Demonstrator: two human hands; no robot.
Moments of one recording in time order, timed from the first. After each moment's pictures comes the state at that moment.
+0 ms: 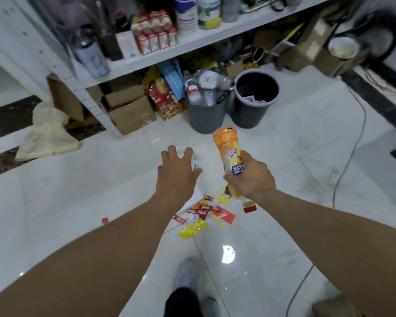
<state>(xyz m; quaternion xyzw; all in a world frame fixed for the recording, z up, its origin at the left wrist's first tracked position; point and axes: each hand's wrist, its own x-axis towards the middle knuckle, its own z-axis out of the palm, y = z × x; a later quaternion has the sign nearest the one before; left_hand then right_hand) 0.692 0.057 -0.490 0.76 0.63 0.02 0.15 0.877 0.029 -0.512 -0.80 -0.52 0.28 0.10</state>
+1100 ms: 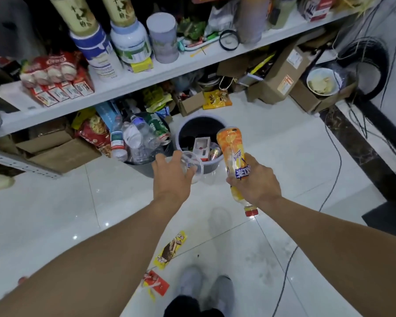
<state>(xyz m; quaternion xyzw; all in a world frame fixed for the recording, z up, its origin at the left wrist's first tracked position) 1.078 0.339 -0.515 0.64 0.73 0.09 0.25 1.272 0.308 -0.519 -0.79 -0.52 0.29 0.11</state>
